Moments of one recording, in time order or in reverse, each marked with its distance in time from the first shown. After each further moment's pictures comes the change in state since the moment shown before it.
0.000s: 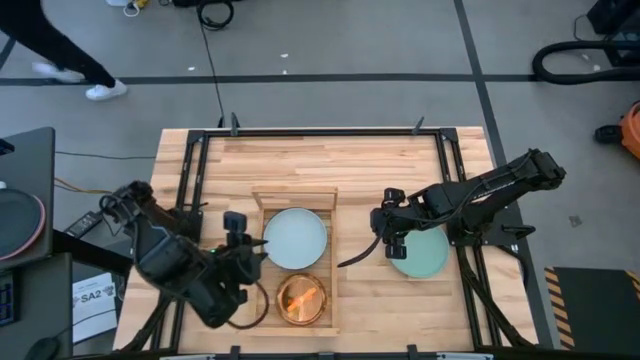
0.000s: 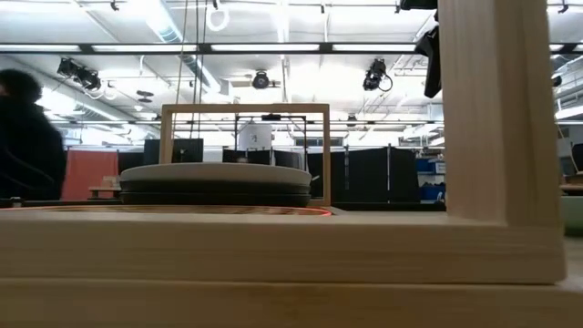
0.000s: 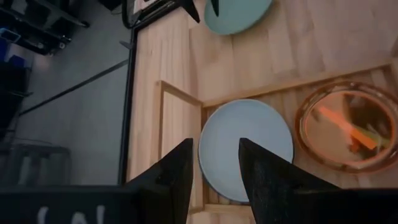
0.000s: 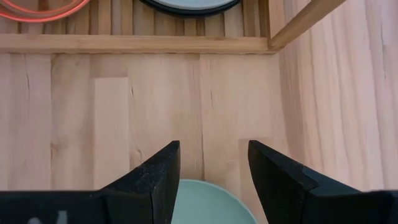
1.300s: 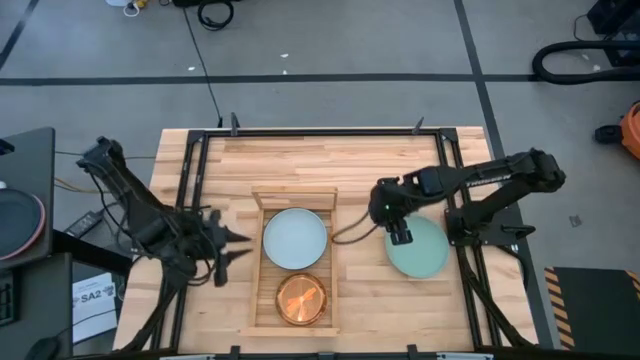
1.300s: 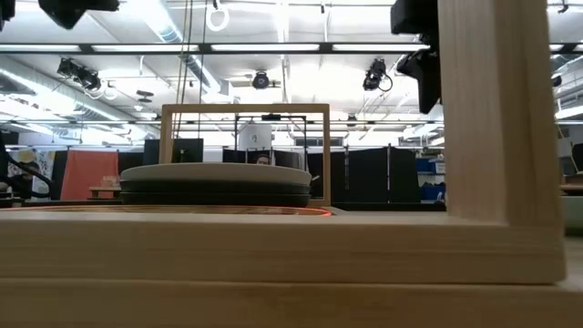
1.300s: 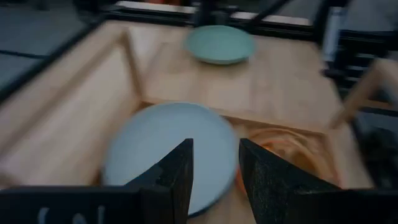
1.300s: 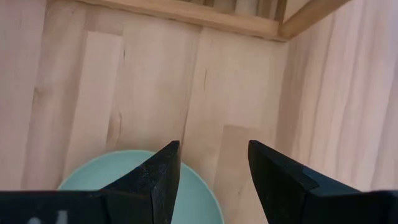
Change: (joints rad) left arm -0.104 -0.737 -1.256 1.035 -0.075 -0.284; right arm -0.203 0.000 0.000 -0.049 -0.210 -0.361
